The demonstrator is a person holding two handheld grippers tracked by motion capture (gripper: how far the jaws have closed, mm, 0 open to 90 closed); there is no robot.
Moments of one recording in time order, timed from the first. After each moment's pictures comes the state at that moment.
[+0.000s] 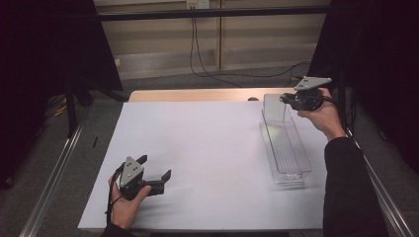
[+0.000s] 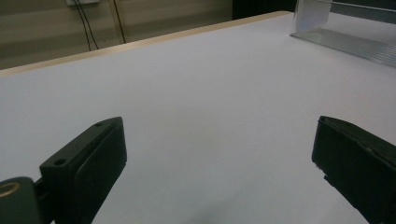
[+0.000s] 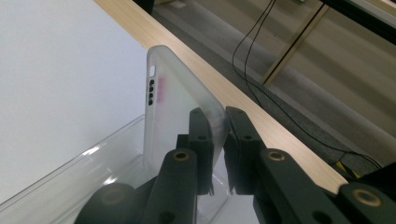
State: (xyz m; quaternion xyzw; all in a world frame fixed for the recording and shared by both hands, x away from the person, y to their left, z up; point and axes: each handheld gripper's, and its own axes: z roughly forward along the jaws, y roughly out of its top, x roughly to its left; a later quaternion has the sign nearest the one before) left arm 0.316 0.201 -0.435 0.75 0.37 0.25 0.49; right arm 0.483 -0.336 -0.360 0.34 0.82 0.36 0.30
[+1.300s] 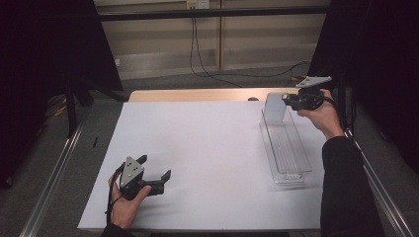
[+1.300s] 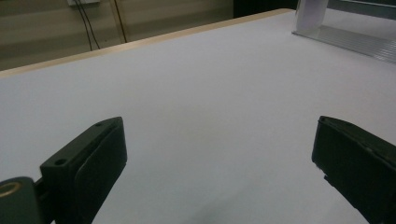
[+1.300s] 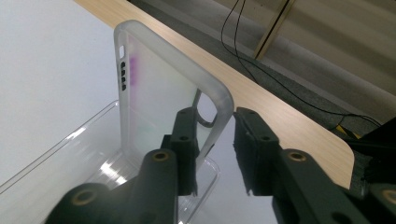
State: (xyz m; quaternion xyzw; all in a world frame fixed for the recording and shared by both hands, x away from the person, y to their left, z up) left arm 0.317 0.202 -0.436 0.75 0.37 0.25 0.49; right arm 0.491 -0.345 -0.371 0.41 0.80 0.34 0.28
